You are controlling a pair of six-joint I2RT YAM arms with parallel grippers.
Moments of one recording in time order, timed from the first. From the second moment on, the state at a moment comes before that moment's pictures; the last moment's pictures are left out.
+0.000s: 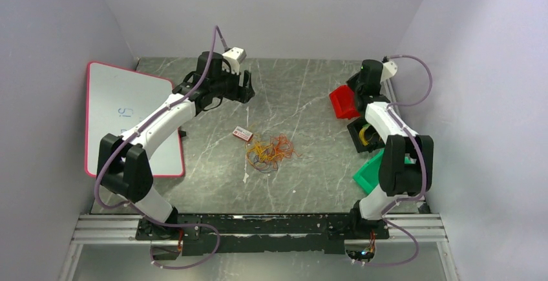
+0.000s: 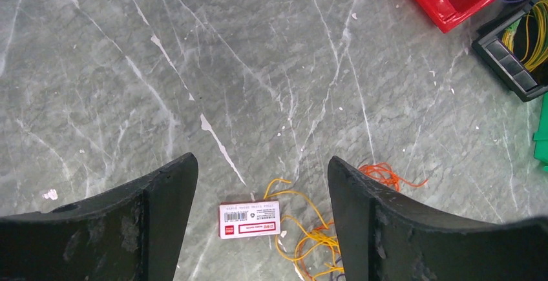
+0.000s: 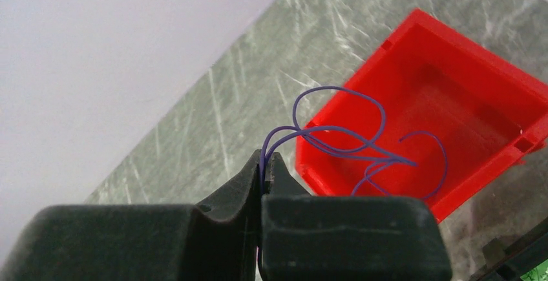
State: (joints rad) left arm -0.45 1.60 1.33 -0.25 0.21 -0.11; right arm 0.01 1.59 1.13 0.09 0.23 0.70
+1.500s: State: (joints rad) left arm -0.45 1.61 1.33 -0.25 0.21 -0.10; right arm -0.07 1.87 1.15 0.32 0.29 0.59
